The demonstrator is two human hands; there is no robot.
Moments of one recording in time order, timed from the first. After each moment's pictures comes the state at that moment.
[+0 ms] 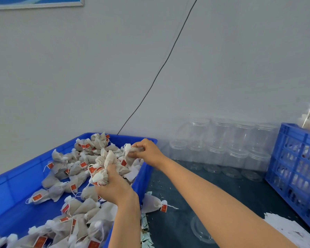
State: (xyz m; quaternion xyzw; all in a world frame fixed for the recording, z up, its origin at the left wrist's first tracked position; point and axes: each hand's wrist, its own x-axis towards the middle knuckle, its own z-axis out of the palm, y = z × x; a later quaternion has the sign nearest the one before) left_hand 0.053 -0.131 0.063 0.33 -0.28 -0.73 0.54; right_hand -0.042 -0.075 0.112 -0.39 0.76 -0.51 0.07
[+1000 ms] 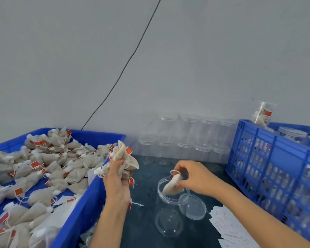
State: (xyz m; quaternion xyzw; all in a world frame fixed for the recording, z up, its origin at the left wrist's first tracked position) left_hand 0.013 -0.065 0.046 0.10 -0.33 -0.90 0.27; right_hand -0.005 0.145 0.105 -0.26 0.94 -0.22 -0.01
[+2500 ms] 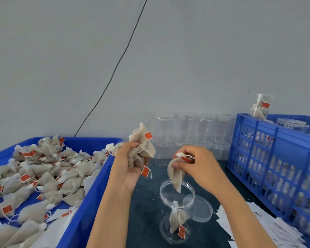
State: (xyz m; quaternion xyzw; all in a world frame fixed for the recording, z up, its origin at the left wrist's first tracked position) left_hand 0.002 -0.056 0.103 0.00 -0.35 -0.93 0.11; right_hand 0.007 0.130 0.114 -0.21 0.87 -0.42 -0.17
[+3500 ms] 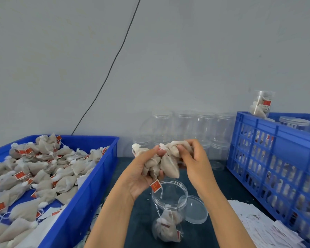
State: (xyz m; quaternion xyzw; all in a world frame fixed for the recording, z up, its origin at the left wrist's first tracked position) left_hand 0.004 -0.019 0.090 -0.02 -0.48 -0.87 -0.06; right_hand -0.010 0.129 0.091 -0.20 0.71 -0.65 -0.19
